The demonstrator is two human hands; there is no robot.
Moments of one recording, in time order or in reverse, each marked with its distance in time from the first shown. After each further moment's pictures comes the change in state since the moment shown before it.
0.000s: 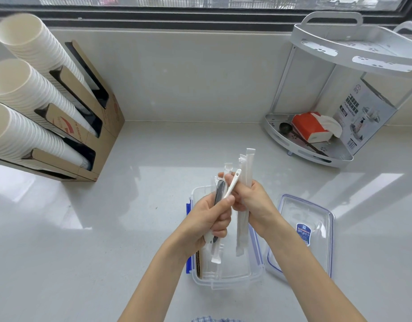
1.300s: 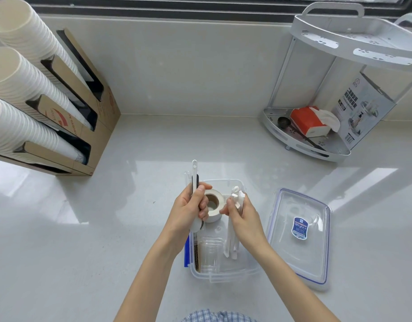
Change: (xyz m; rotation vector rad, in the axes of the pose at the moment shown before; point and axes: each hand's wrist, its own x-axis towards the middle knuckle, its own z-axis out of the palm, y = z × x) left_hand 0.002 -0.016 -0.025 0.047 0.299 0.138; right_hand -0.009 0.065 0.000 -0.374 0.200 -0.101
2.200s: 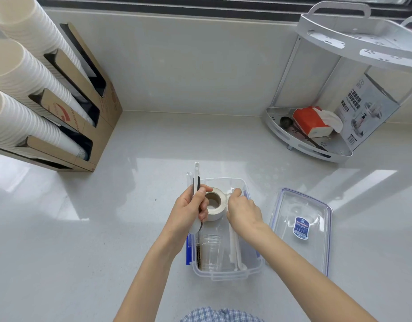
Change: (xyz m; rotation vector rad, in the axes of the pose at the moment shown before) left_hand -0.003 -0.001 -0.006 0.069 0.032 -0.059; right_hand 0.028 -0.012 0.010 -1.093 -0.163 0.067
